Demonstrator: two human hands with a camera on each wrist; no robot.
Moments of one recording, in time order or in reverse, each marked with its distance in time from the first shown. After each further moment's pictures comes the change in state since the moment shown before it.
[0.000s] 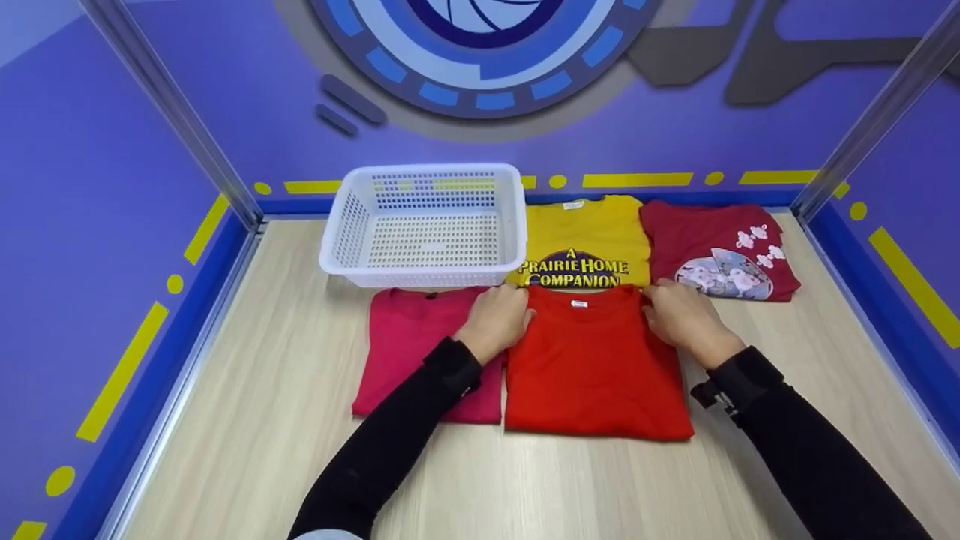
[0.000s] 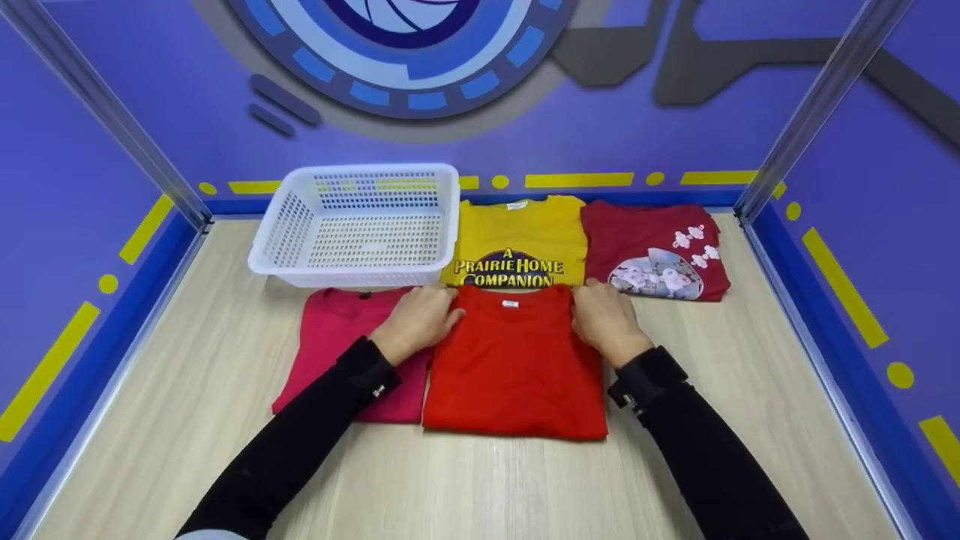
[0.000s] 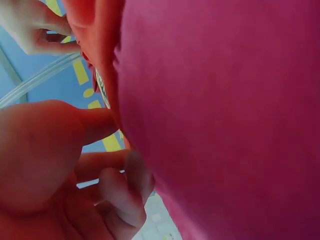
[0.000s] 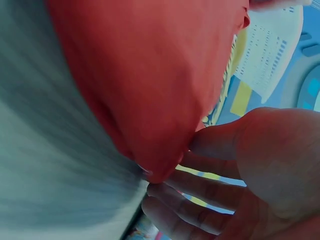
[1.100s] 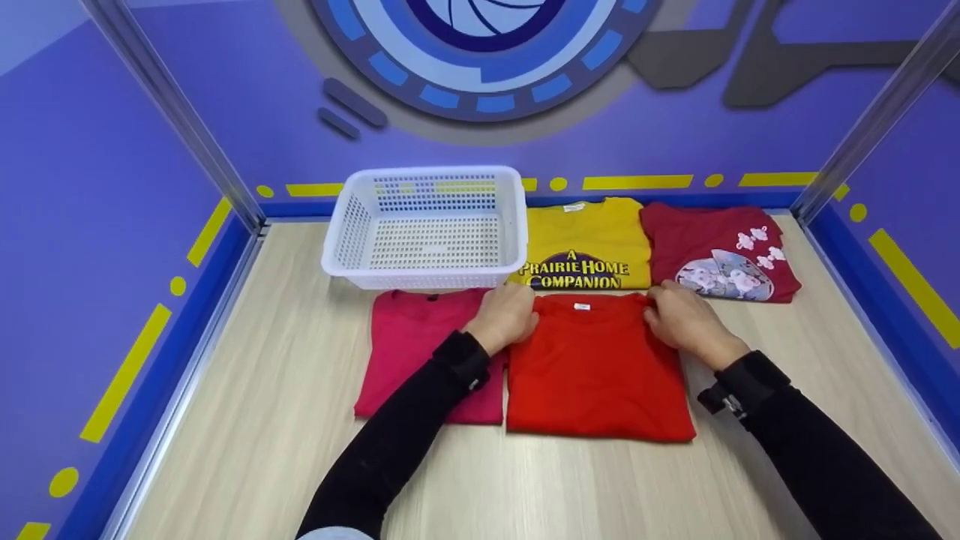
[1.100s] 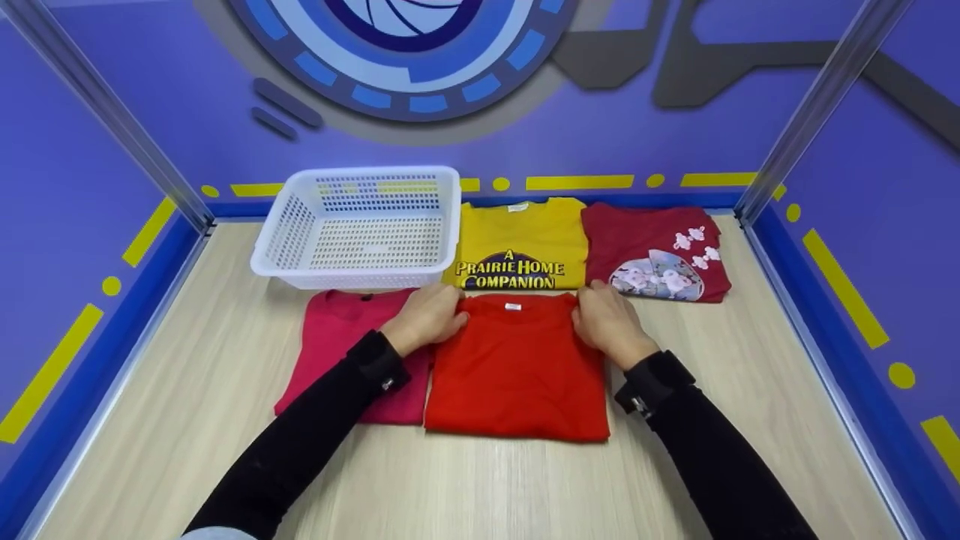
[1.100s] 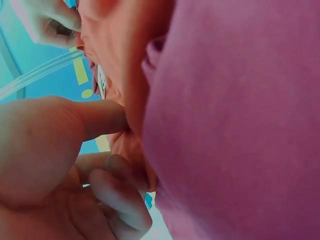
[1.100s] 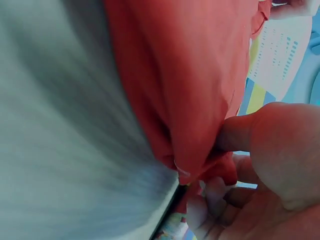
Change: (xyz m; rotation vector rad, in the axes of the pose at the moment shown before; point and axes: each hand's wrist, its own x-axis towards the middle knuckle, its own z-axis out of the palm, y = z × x) left_hand 0.018 0.007 -0.005 -0.052 -0.128 -0.090; right_hand -0.003 0.007 0.008 0.111 0.005 0.030
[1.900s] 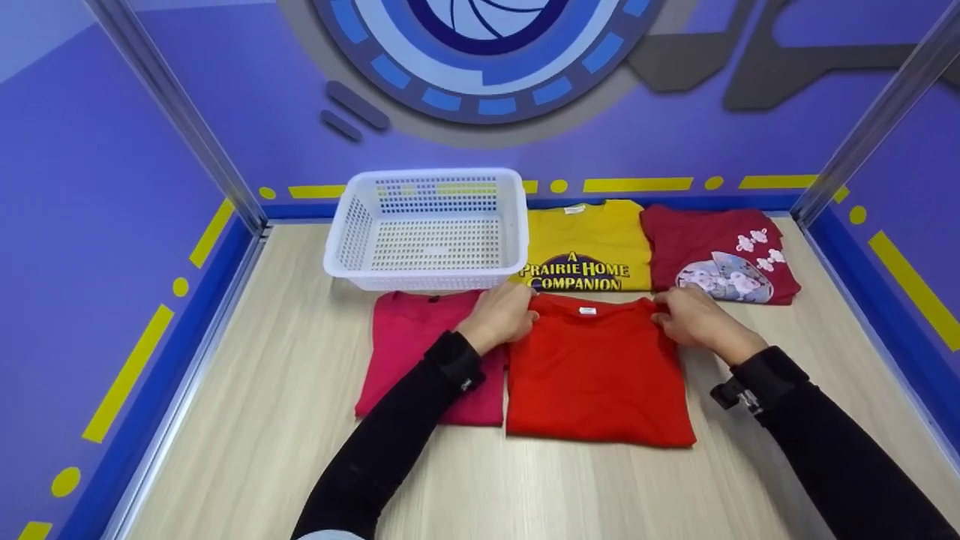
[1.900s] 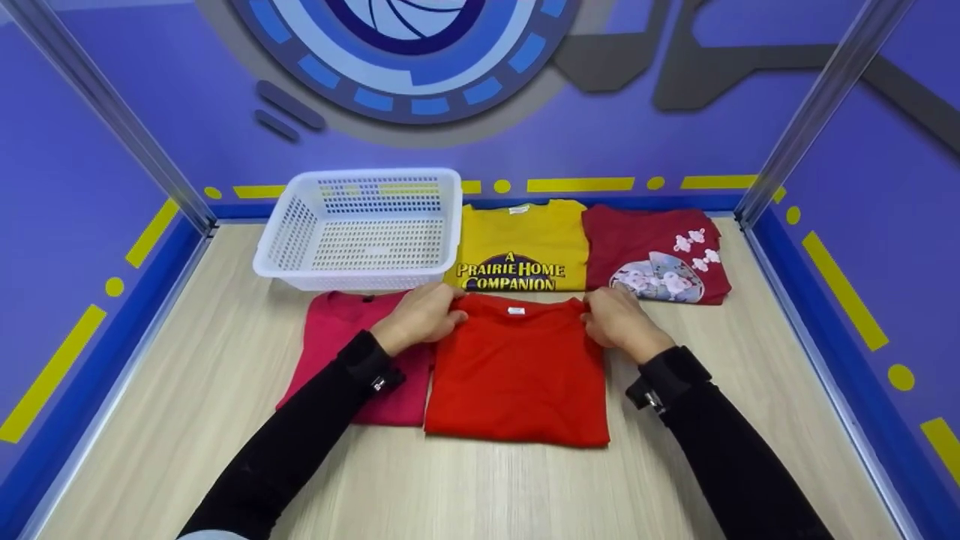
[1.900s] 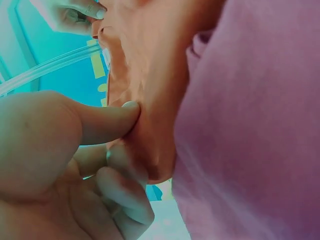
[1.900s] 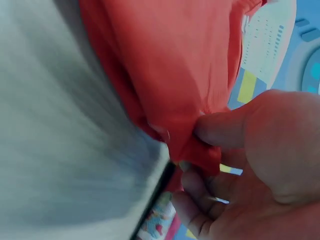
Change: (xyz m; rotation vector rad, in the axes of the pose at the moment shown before) left_hand -0.017 -0.001 -0.021 -0.096 -0.026 0.014; right_hand 0.001 0.012 -0.017 0.037 -0.109 -0.076
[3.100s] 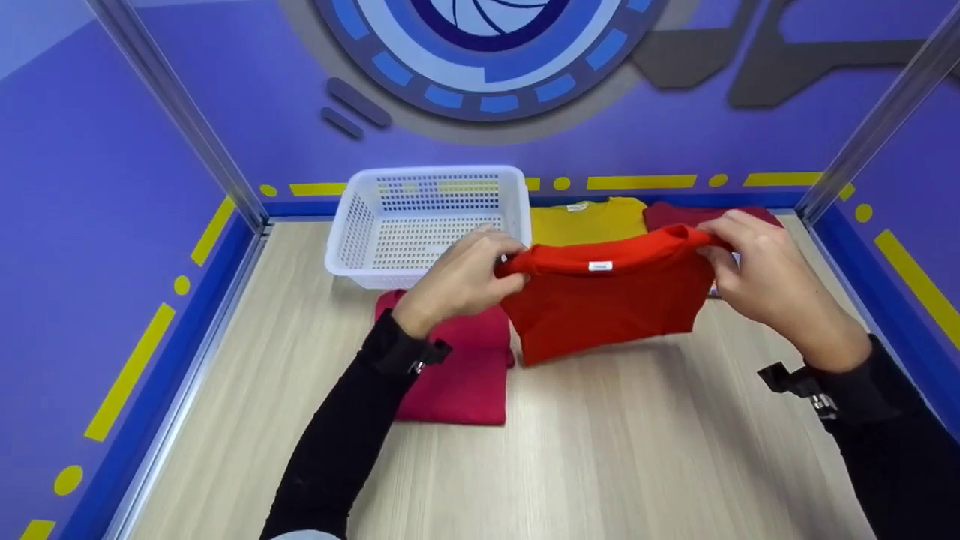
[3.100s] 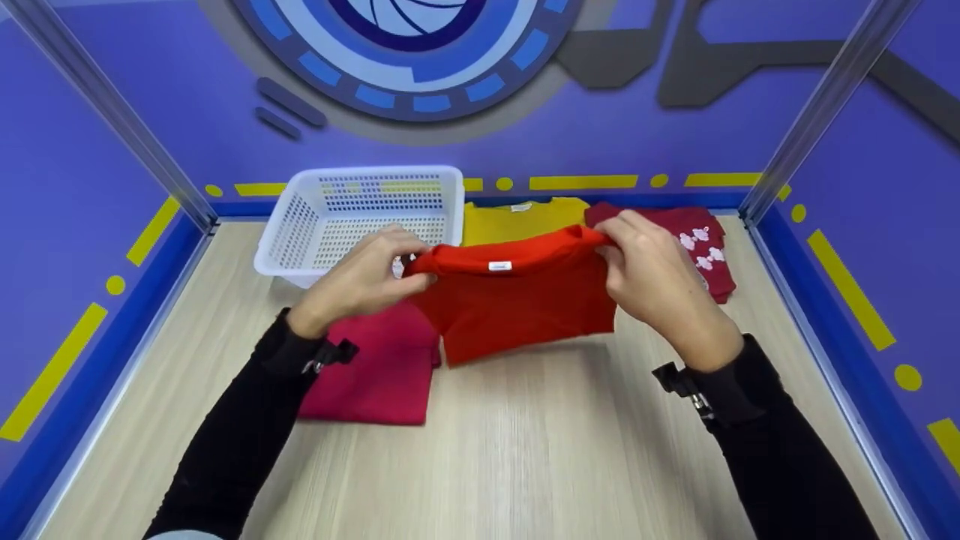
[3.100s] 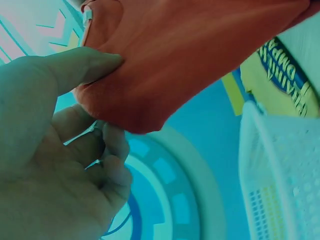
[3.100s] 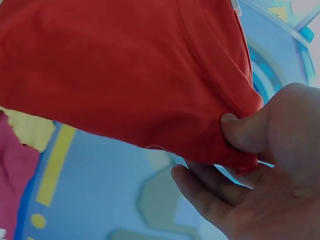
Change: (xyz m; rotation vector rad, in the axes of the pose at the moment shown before) left_hand -0.061 -0.006 -0.121 -0.221 0.202 0.325; right_hand -0.060 -0.079 -0.118 0.024 0.634 -0.236
